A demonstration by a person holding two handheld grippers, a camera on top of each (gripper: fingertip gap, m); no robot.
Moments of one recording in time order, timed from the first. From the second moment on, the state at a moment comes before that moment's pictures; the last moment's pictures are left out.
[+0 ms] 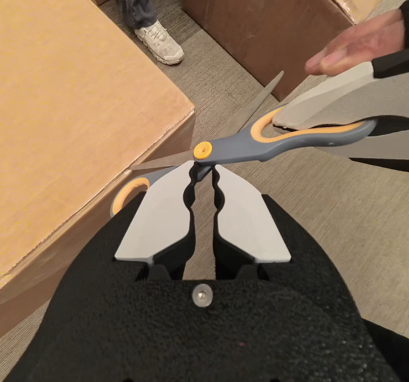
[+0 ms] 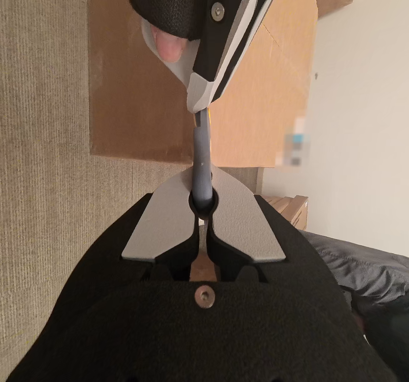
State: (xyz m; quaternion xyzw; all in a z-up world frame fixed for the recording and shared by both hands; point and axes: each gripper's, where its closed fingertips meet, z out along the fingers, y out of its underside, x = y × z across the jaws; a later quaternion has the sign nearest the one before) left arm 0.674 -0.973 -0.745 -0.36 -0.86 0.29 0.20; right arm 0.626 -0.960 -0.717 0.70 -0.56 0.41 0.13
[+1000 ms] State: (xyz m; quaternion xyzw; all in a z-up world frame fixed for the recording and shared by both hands) left arm 0.582 -0.968 -0.743 -0.38 -0.85 0.29 0.23; right arm 0.536 -0.955 -0.713 0.70 -0.58 0.39 0.15
